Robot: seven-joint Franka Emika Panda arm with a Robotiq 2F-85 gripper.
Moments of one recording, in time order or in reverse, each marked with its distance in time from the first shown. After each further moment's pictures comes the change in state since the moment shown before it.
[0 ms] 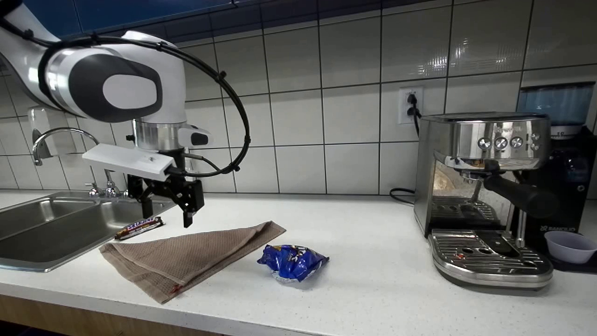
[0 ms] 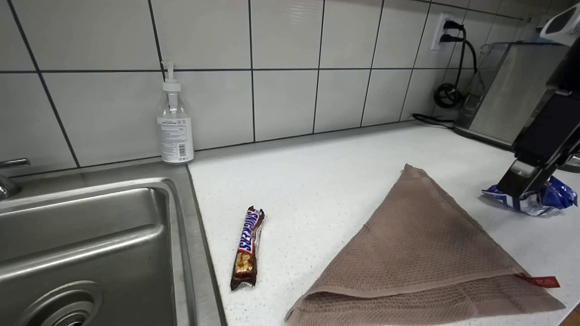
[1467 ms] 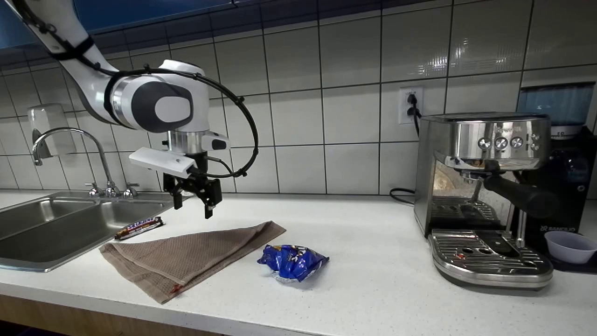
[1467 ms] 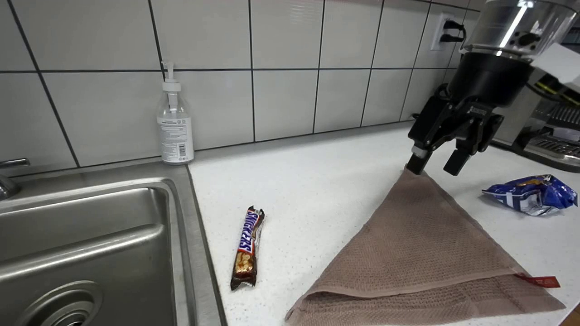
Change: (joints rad) arm 0.030 0.326 0.000 0.283 0.004 0.057 0.166
